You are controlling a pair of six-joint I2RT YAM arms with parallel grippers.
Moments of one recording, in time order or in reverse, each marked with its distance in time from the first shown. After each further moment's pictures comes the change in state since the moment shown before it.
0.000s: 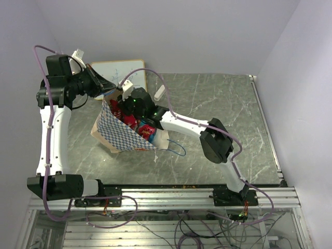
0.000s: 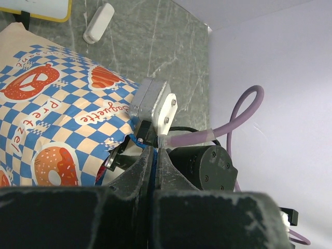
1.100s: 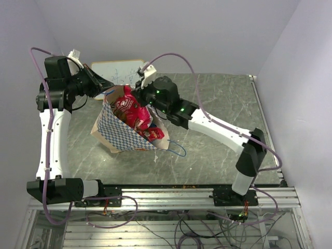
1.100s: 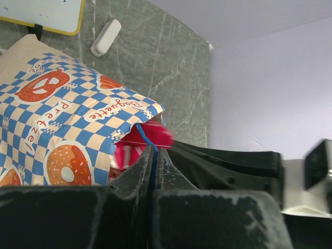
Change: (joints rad) left arm 0.002 -0.034 -0.035 0.050 -0.059 -0.045; right arm -0.004 -0.394 -0.153 -0.145 0.077 0.057
